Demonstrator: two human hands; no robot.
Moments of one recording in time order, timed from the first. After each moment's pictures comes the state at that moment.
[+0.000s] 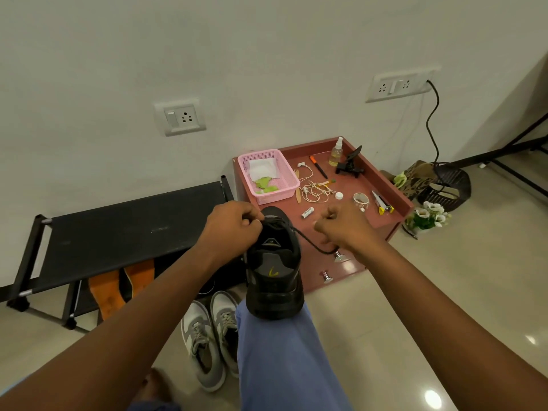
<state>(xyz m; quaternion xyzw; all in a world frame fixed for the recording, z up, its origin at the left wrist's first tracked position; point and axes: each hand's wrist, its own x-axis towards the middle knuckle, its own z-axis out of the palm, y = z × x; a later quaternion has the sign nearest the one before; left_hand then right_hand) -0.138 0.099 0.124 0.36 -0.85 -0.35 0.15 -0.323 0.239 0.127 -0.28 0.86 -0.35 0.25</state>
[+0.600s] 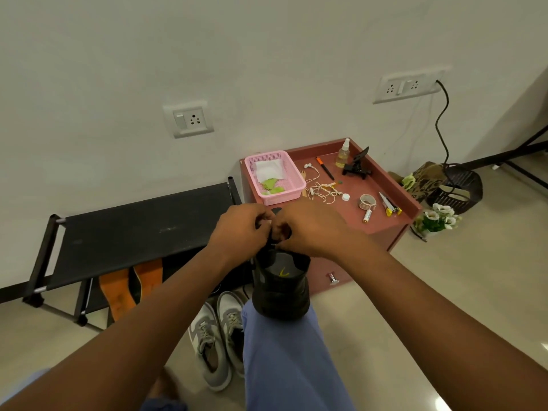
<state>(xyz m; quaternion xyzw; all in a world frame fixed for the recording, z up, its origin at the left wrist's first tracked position) -0.142 0.106 0.123 0.32 -0.89 -0.30 0.13 -0.282 0.208 0.155 -0.67 0.74 -0.06 0.07</state>
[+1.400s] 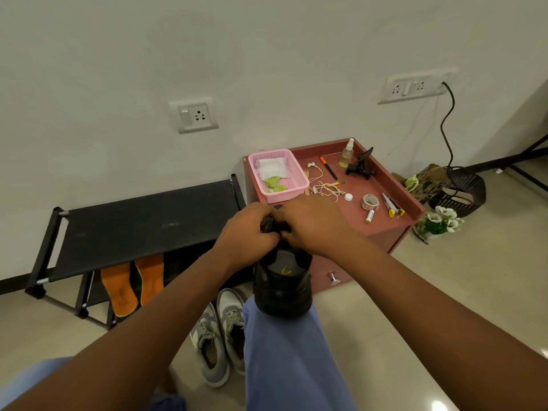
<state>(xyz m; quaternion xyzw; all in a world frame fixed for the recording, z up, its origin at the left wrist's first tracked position) -0.136 0.116 0.117 0.31 -0.87 -0.36 0.13 -0.283 0.197 0.140 -0.69 0.72 -0.02 -0.05</state>
